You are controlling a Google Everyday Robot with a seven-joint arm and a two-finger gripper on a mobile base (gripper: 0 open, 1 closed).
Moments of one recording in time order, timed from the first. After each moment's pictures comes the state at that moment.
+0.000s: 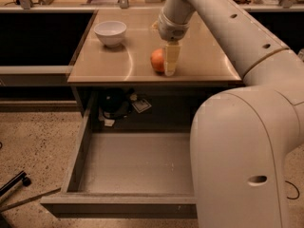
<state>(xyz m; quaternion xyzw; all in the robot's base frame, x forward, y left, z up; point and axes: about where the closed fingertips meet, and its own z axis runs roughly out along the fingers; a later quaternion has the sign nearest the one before) 0.743 -0.045 0.852 -0.78 0.59 0.00 0.18</state>
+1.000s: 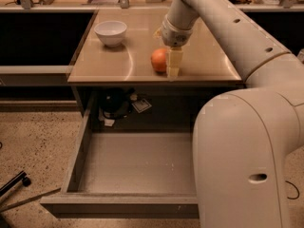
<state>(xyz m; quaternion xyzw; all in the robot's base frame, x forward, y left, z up) 0.735 -0.055 0.832 -0.78 0.60 0.03 0.17</state>
